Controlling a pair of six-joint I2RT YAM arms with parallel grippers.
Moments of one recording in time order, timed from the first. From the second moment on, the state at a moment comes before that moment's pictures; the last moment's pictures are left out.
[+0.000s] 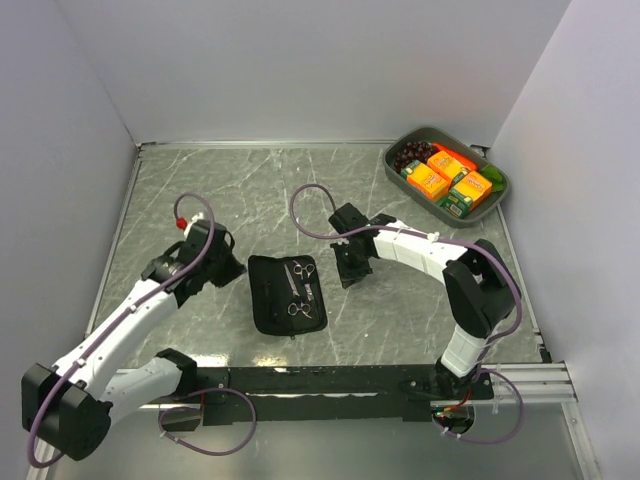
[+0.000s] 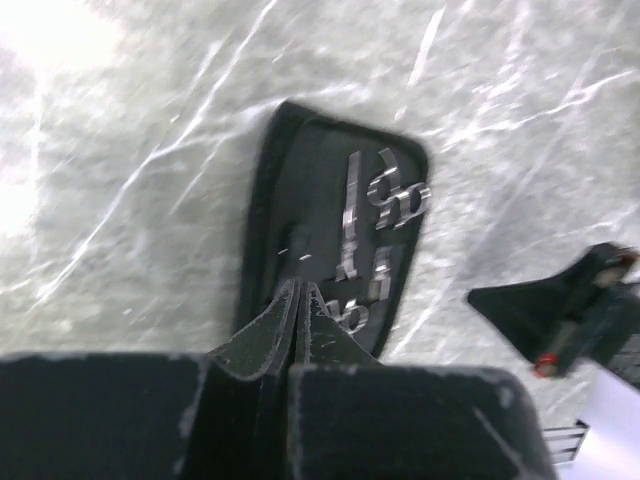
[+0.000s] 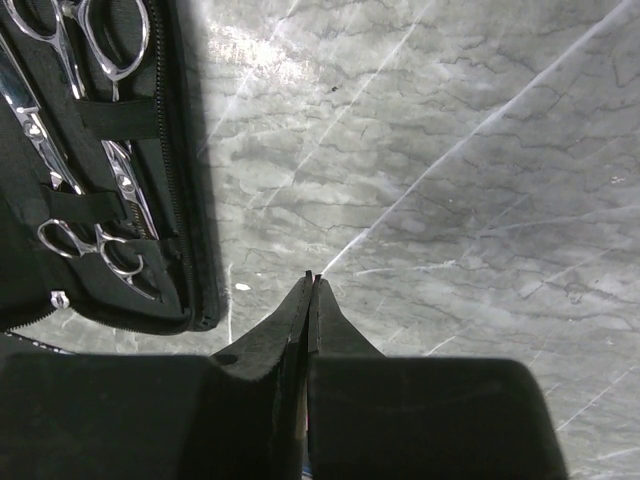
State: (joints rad) left arm -0.45 1.01 0.83 -0.65 -0.12 -0.97; right arm 0.67 1.72 1.16 -0.72 -0.07 0.46
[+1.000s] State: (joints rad) left arm -0.50 1.30 0.69 -0.35 0.02 -0.98; right arm 0.70 1.89 1.19 -0.59 -0.28 0.47
